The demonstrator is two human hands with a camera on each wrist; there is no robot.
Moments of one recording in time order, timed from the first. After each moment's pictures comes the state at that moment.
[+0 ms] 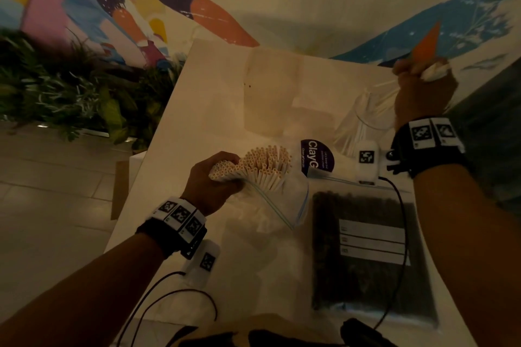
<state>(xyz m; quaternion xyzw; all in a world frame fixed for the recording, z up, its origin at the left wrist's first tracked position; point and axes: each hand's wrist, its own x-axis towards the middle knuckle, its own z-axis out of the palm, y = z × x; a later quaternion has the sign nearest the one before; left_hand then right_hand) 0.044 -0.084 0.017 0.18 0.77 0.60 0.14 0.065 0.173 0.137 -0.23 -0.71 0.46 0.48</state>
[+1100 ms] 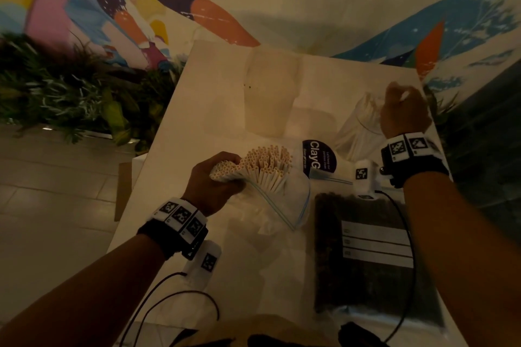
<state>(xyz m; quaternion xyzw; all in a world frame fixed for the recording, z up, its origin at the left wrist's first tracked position) 0.039 -0.080 0.017 0.18 0.78 0.59 0.13 0.068 0.277 0.087 -0.45 -0.82 0.25 0.25</state>
